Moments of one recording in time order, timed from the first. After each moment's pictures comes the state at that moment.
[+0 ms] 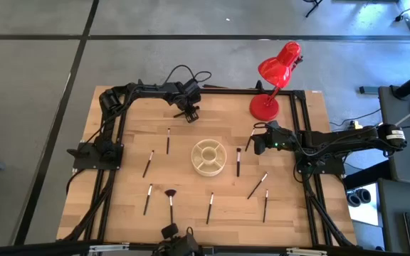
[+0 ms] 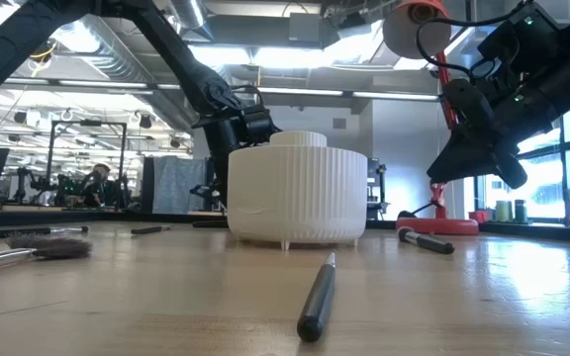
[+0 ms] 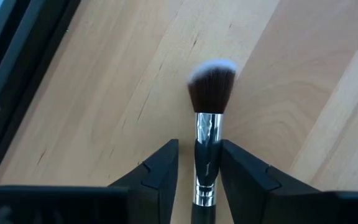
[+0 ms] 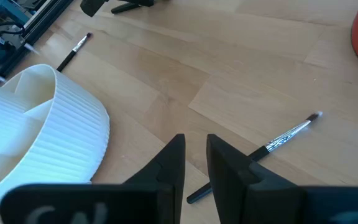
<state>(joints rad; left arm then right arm) 0.64 2.05 1.32 -0.46 -0.03 0.14 -0.08 0.82 0.26 -0.03 0.36 0.82</state>
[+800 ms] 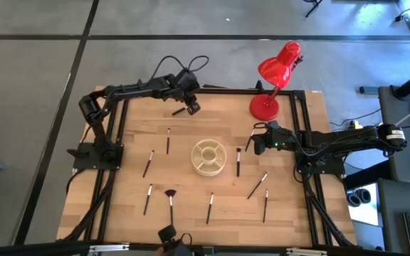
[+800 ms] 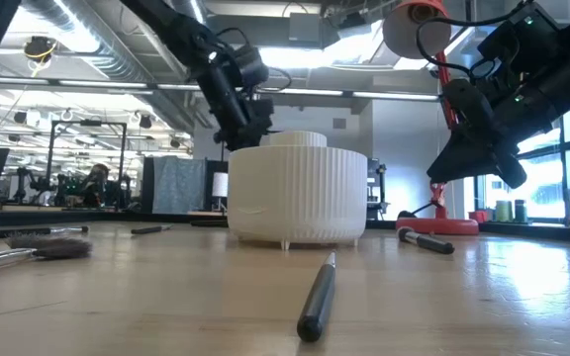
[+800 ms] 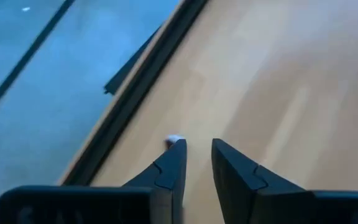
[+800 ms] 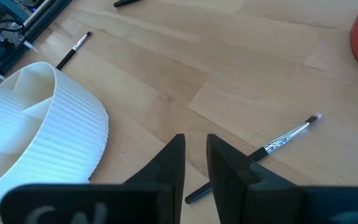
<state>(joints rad) 0.61 1.79 1.31 -0.44 -0.09 0.11 -0.08 0.82 0.26 -0.03 0.36 0.80</state>
